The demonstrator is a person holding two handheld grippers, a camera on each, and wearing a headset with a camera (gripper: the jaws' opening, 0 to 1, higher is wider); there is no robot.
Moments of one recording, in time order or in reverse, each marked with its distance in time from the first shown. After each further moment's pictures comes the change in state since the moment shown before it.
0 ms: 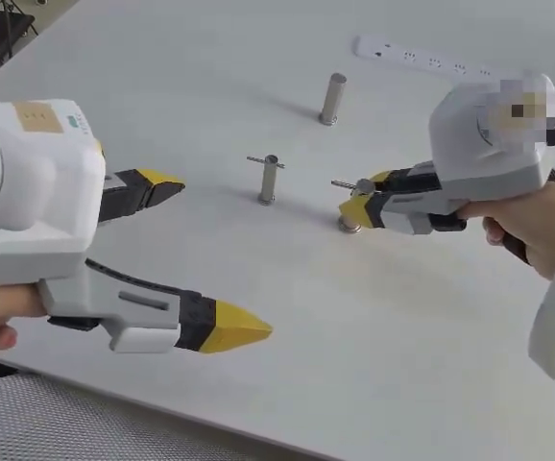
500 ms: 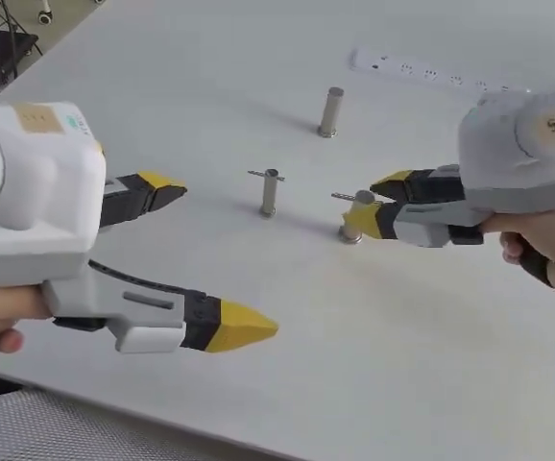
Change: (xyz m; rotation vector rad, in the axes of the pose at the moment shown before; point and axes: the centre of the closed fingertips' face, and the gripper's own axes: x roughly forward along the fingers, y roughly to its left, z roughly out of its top) left arm -0.004 0.003 0.013 -0.010 -0.021 0.007; right arm -0.035 0.002 0.013 0.065 -0.110 -0.037
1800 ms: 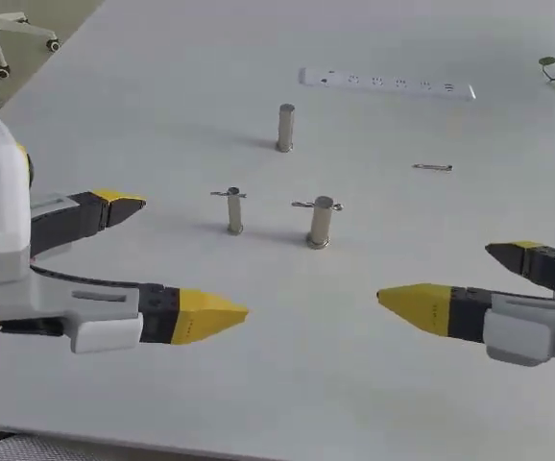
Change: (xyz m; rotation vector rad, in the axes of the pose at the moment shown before) left arm -0.005 0.006 0.022 -0.052 -0.034 -0.024; right arm -0.105 0.042 -0.043 0.465 -0.152 -0.209
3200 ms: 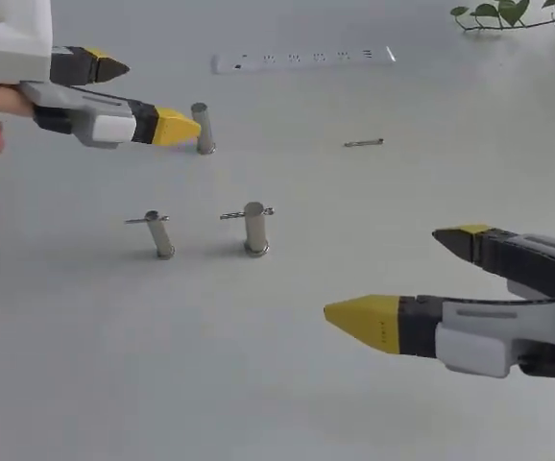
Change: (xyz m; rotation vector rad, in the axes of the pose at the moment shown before) left arm 0.139 0.123 0.109 0.261 0.060 -0.019; right arm -0.010 -0.002 0.004 0.033 -0.039 -0.038
